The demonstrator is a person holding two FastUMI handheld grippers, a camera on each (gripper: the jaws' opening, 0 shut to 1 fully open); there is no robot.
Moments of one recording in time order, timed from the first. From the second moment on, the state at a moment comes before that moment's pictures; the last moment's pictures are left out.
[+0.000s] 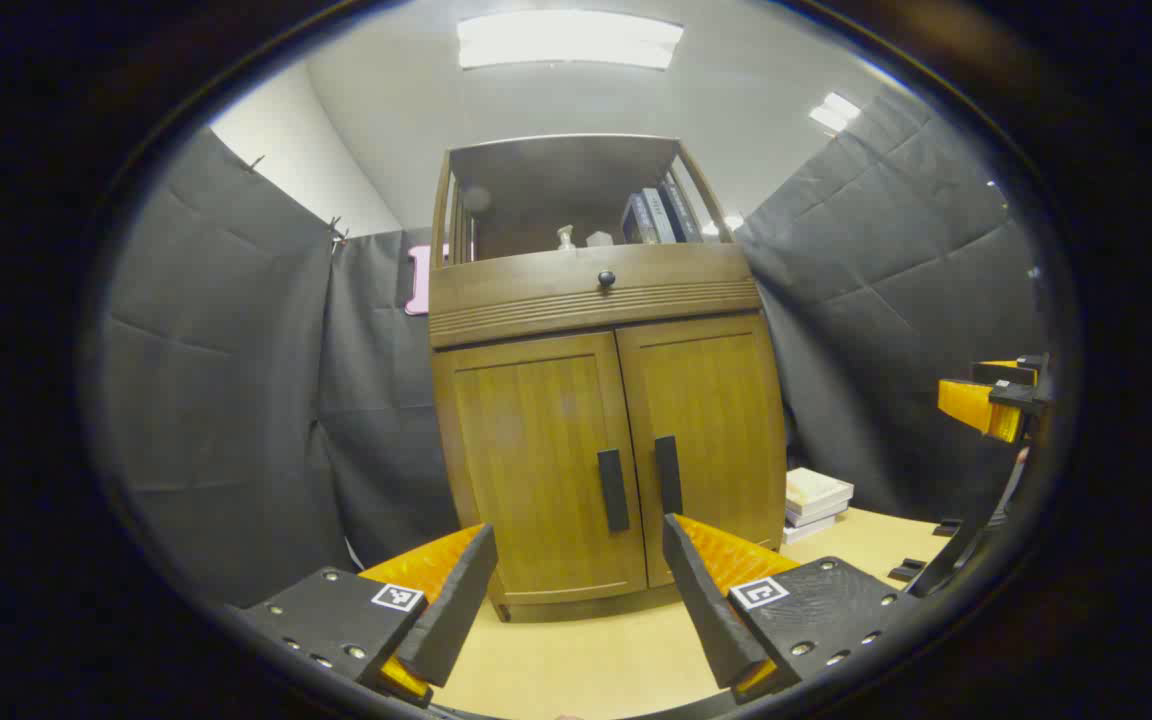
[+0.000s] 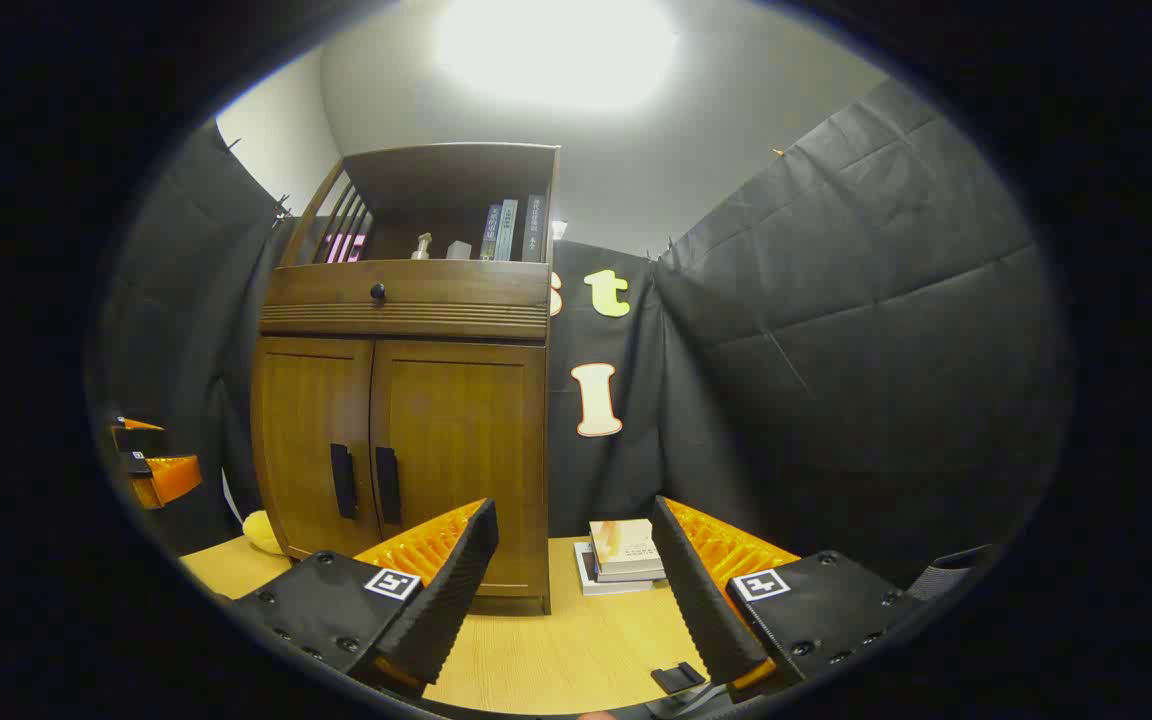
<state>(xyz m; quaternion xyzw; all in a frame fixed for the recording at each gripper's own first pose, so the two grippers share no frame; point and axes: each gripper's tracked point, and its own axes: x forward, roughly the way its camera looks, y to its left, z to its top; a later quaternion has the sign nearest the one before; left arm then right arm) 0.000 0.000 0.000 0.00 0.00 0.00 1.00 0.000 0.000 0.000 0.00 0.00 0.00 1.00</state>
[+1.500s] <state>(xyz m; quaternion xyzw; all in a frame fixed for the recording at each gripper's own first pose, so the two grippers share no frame) -0.017 0.014 0.004 0.01 -0.01 0.01 1.00 -0.008 0.032 0.004 0.01 0.00 0.01 1.00</state>
